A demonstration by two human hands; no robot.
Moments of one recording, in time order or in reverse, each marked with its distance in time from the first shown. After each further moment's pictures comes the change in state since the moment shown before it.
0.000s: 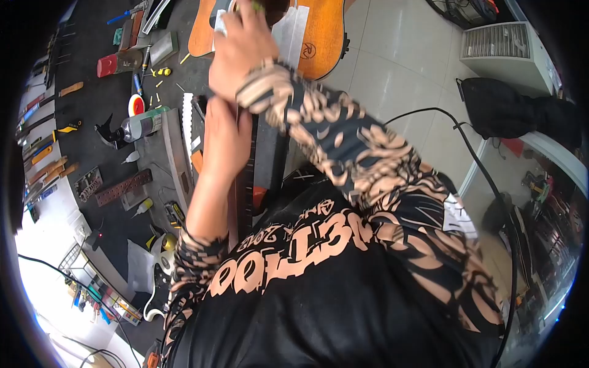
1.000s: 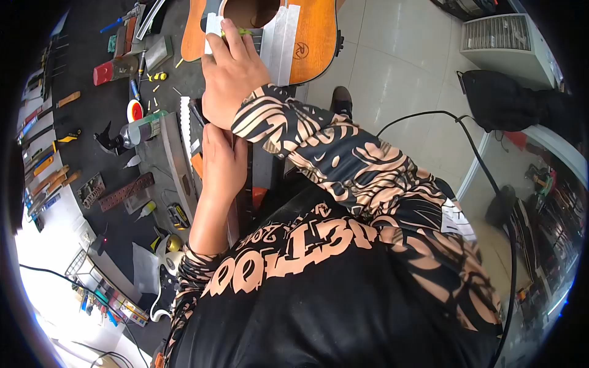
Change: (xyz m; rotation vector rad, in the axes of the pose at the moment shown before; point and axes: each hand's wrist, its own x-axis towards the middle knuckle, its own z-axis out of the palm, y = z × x) left_hand -0.029 0.005 -0.012 -0.005 -0.130 -0.144; right_hand -0.026 -0.023 -0.007 -0.082 -0.125 0.036
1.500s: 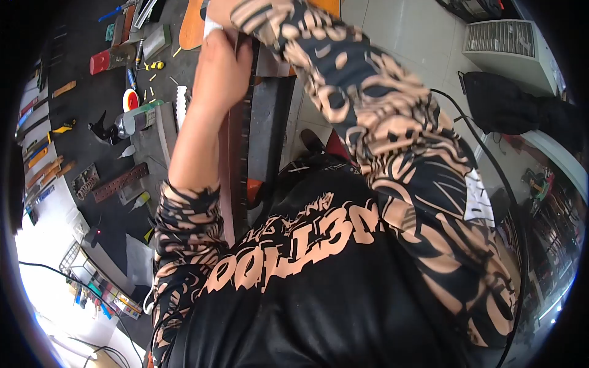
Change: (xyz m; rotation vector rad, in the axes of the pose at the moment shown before) left_hand 0.126 0.024 0.010 0.062 0.163 0.161; right_hand 0.099 0.073 -0.015 -0.139 -0.065 -0.030
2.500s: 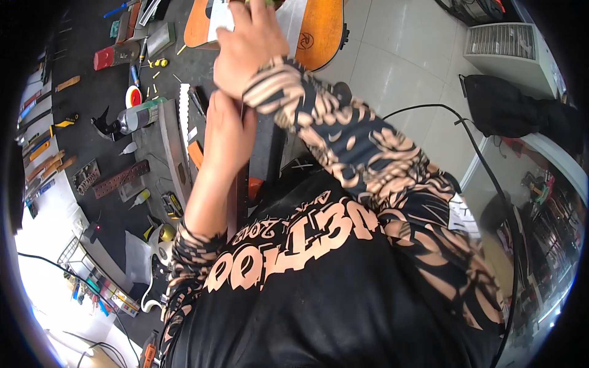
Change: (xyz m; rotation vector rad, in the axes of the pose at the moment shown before) left_hand -0.099 0.003 -0.012 -0.037 -0.046 0.021; right_hand -0.082 -0.052 -0.012 0.218 0.033 0.032
